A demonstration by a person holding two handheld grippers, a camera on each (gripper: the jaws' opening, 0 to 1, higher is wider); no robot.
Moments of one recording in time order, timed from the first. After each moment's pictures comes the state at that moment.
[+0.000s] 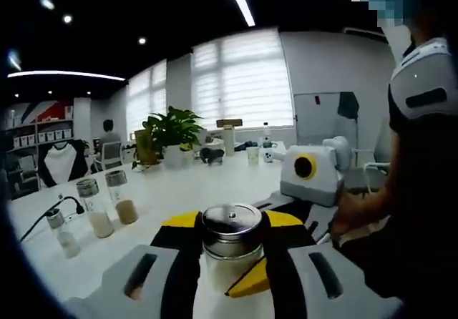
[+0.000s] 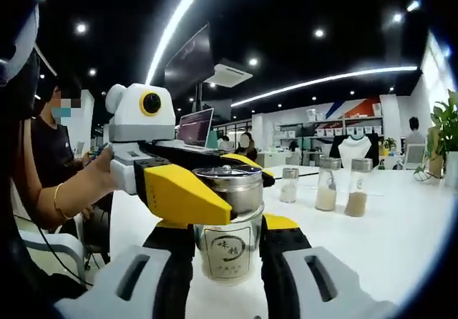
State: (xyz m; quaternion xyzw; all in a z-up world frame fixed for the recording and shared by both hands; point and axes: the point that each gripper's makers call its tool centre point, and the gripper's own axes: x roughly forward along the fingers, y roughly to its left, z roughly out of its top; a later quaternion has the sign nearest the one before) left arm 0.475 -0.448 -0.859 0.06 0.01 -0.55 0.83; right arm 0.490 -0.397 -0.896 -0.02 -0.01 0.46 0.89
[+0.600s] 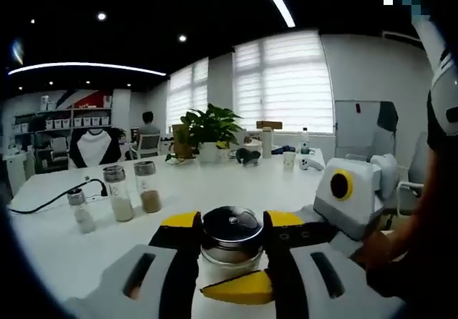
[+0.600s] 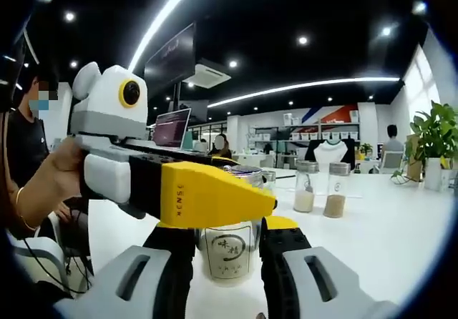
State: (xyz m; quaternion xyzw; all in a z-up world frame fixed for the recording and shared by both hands) left arm 0.502 -0.441 -0.858 0.00 0.04 -0.43 0.90; right arm 0.498 -0.401 -0.897 -0.02 -0.01 0.39 0.92
